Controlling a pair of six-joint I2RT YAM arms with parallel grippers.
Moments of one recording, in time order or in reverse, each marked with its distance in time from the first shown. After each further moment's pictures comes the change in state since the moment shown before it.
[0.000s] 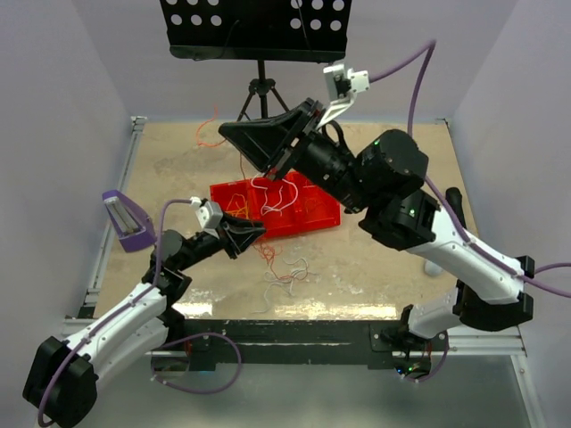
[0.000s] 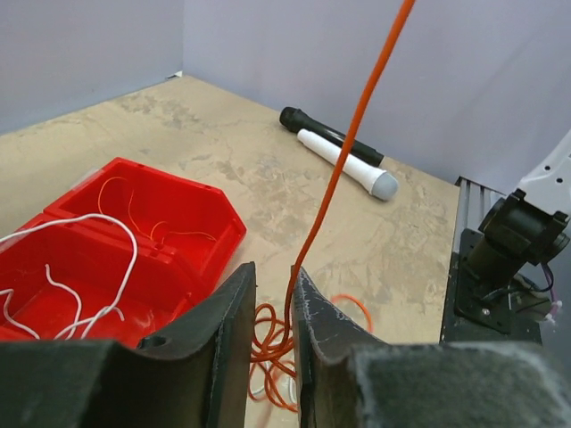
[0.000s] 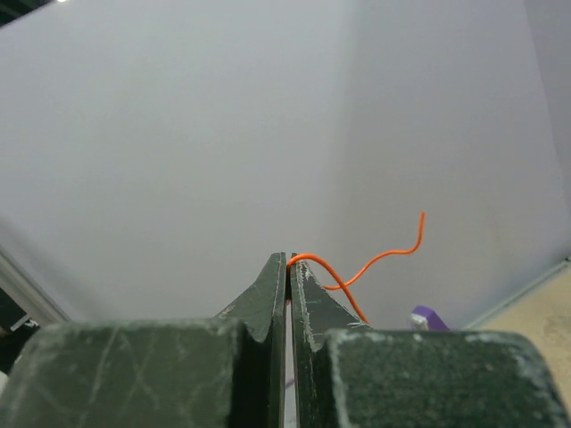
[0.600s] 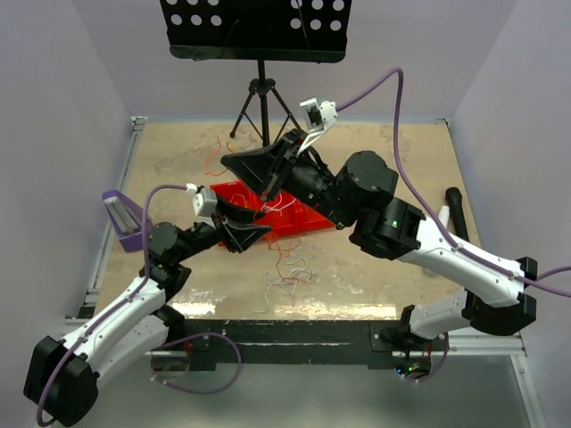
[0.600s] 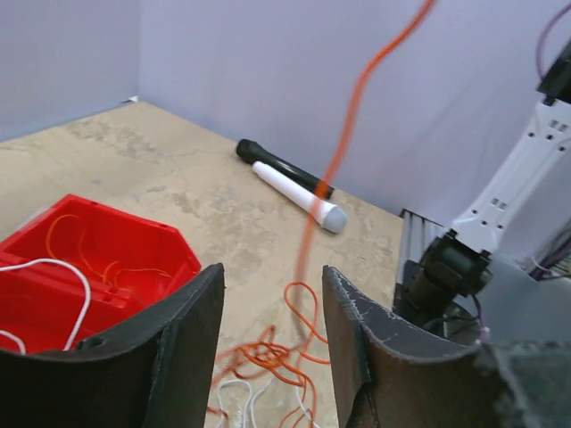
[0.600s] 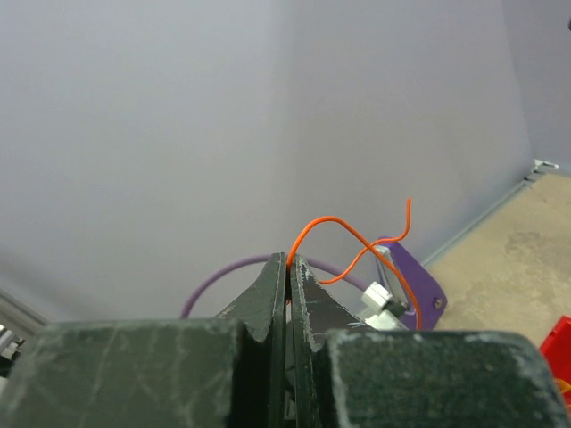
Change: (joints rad) left arm 0.006 0.020 0.107 0.005 0.094 -0.148; right arm 0.000 -0.068 -0.229 -0.003 0.070 0.023
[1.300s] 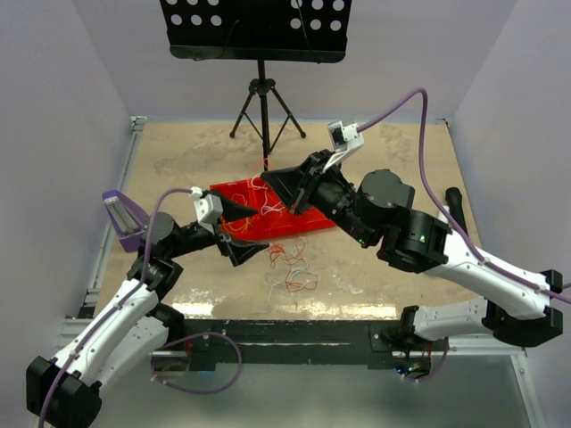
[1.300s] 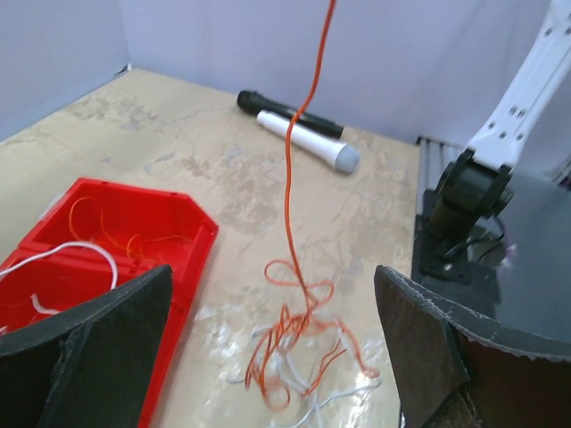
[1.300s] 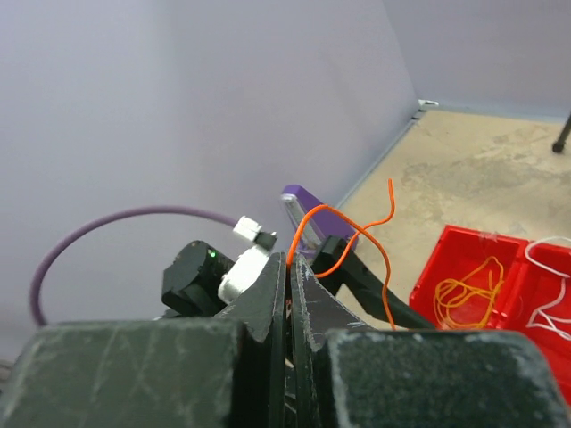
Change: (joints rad) left arm 0.062 -0.092 0.103 -0.425 0.141 0.338; right arm 0.000 -0.170 -0.176 -0.180 0.192 0.008
